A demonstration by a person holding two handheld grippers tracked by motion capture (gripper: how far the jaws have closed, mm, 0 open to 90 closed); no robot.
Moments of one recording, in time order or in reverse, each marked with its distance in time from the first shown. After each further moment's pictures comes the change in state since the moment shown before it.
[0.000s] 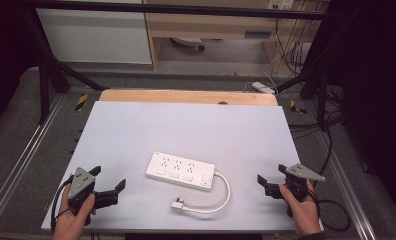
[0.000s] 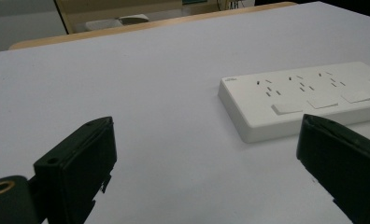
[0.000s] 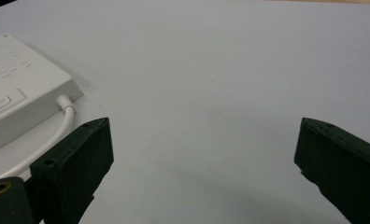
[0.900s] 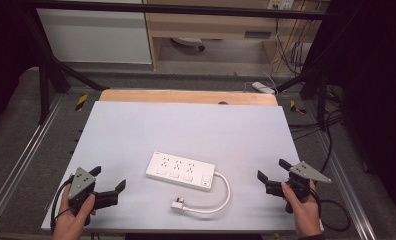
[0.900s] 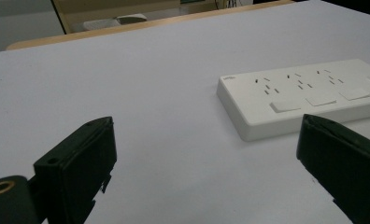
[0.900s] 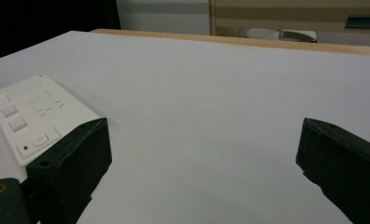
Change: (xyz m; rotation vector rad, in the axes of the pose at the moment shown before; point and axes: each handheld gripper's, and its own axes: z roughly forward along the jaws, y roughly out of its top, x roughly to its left) left arm 0.000 -0.001 -0.001 0.010 -0.007 0.014; right arm 0.010 0.016 -0.012 -0.133 0.036 -0.014
